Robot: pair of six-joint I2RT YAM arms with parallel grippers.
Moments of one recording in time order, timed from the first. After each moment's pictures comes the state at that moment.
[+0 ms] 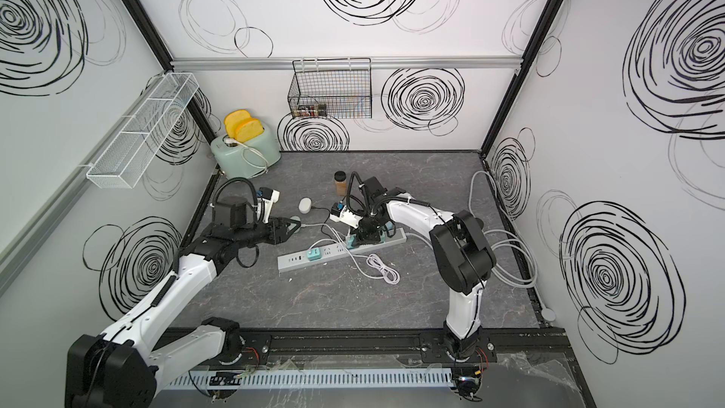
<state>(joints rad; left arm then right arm) -0.16 1.06 0.71 -0.31 0.56 -0.26 0.58 1.86 1.33 -0.71 -0.50 -1.11</state>
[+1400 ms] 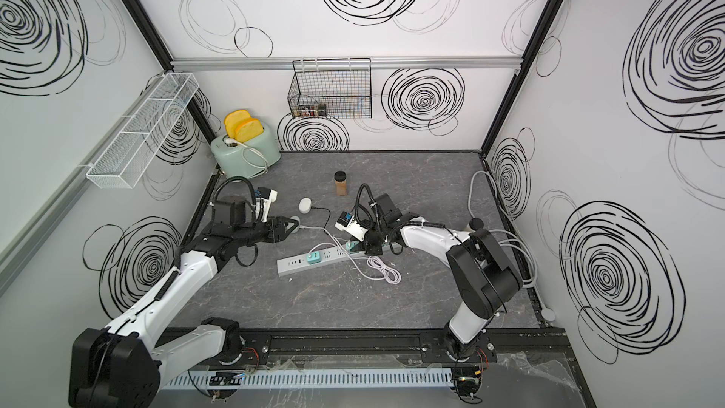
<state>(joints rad) -0.13 1.10 0.71 -0.31 0.56 -0.26 0.60 1.67 0.93 -0.26 -0.54 -0.97</state>
